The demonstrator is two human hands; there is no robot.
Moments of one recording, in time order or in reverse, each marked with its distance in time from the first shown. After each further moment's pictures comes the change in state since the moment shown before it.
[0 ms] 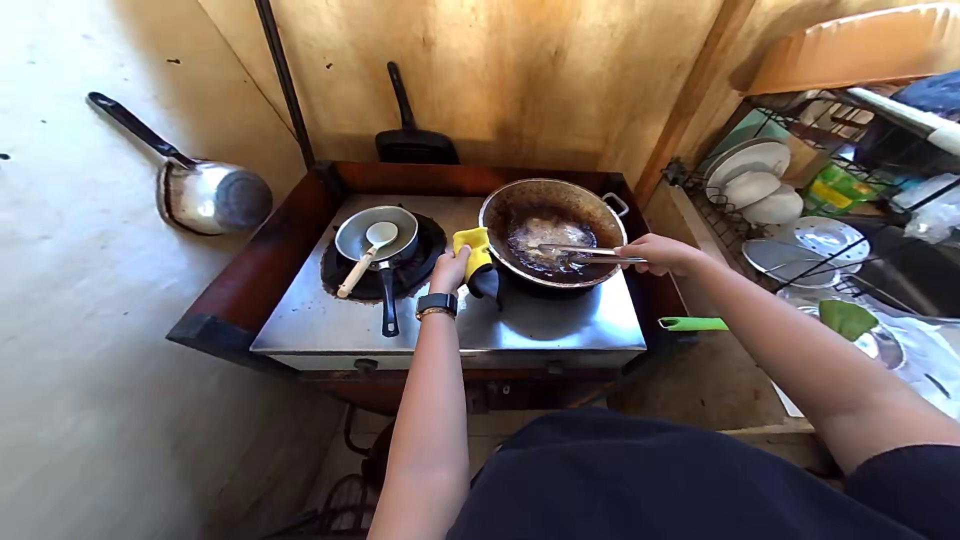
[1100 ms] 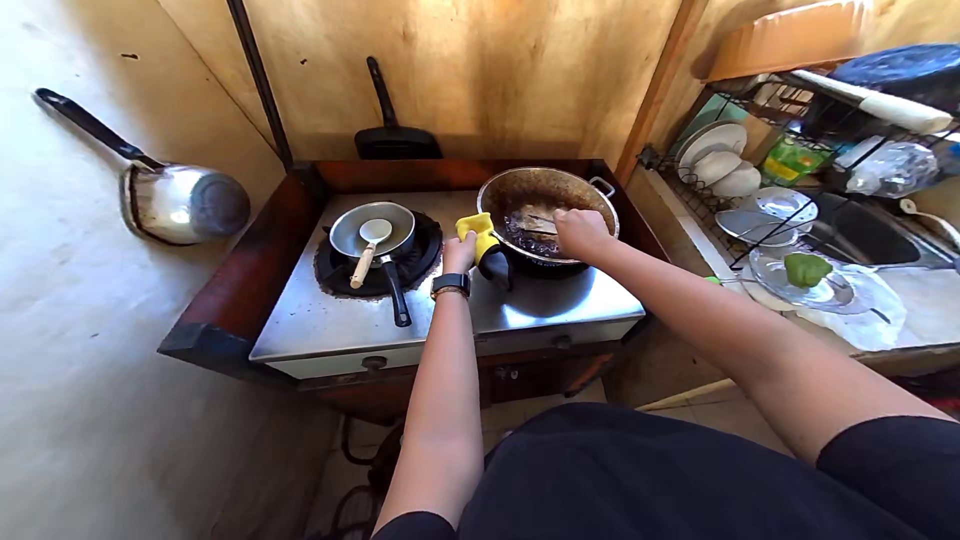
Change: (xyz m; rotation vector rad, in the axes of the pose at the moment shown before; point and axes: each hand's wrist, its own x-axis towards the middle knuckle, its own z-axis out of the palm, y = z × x) left_hand 0.012 -0.005 -0.003 0.051 -0.057 0.077; right_hand -0.038 -0.118 0.127 -0.889 0.376 -0.181
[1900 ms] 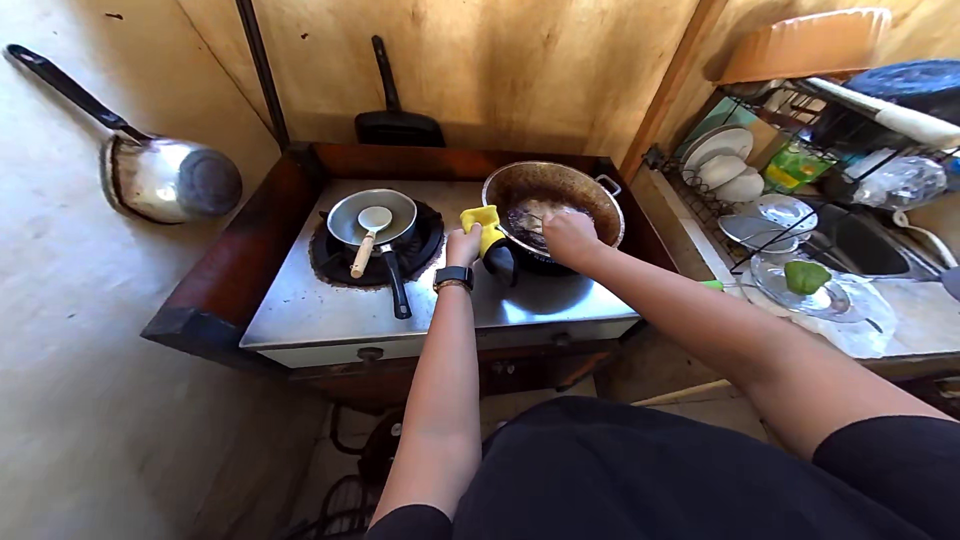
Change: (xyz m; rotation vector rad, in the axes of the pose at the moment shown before) left_hand 0.000 0.002 -0.002 0.051 -0.019 -0.016; right_hand -0.008 -0.042 -0.005 -0.094 -0.071 -0.008
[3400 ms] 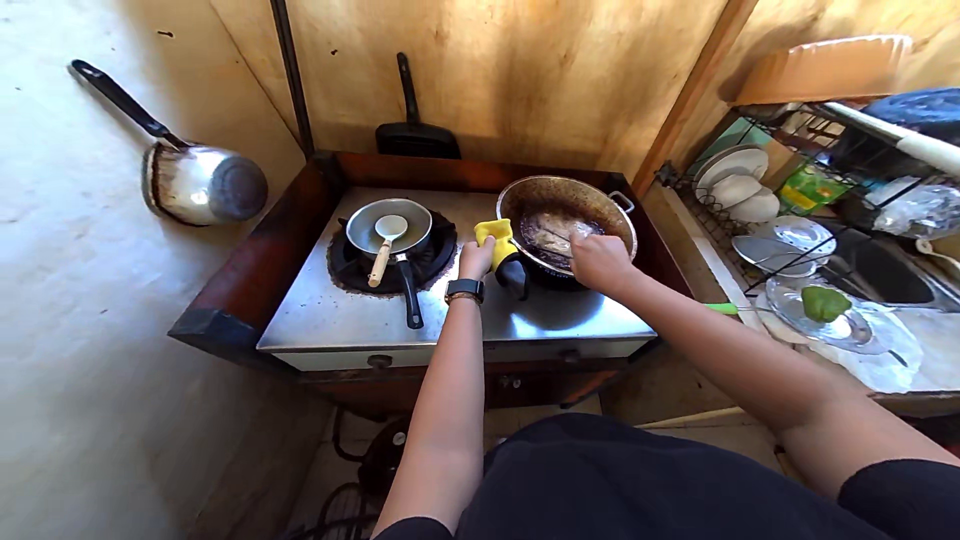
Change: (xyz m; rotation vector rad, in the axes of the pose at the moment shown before) left_hand 0.001 0.001 -0.003 -0.048 -0.031 -0.014; right_hand -0.013 0.021 0.006 0.033 0.065 0.020
